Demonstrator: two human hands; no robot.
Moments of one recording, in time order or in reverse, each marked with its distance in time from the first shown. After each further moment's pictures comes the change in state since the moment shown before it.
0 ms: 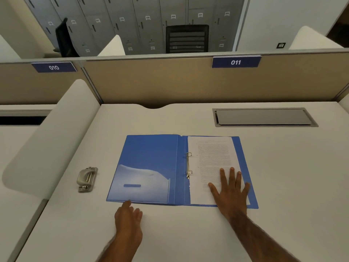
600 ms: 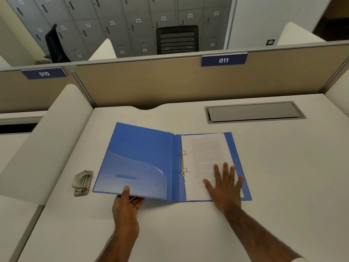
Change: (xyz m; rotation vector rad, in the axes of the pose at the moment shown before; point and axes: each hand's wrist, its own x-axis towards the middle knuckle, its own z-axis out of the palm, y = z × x) left_hand -0.007 0.002 0.011 0.050 -0.247 0.274; right_hand -0.001 0.004 0.001 0.024 0.004 0.000
